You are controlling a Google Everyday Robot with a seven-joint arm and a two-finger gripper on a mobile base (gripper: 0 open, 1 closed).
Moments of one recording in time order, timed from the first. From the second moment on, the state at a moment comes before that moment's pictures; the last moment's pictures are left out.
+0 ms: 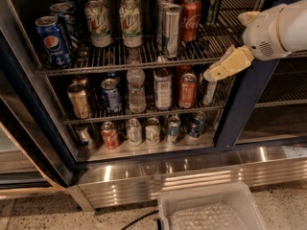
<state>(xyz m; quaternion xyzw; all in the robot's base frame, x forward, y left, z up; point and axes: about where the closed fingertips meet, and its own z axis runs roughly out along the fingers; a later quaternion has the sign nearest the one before) 0.581 -0.174 0.965 -0.47 0.75 0.05 0.46</state>
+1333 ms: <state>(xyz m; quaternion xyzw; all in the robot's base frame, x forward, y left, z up) 0.639 -0.183 0.957 -0.46 0.74 0.04 0.48</state>
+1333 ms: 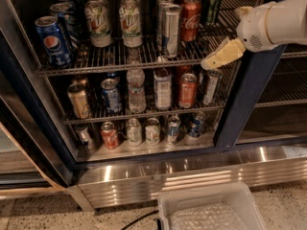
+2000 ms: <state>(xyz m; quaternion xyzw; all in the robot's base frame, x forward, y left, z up) 0.657 -0.180 0.952 -0.46 0.74 0.05 0.49</state>
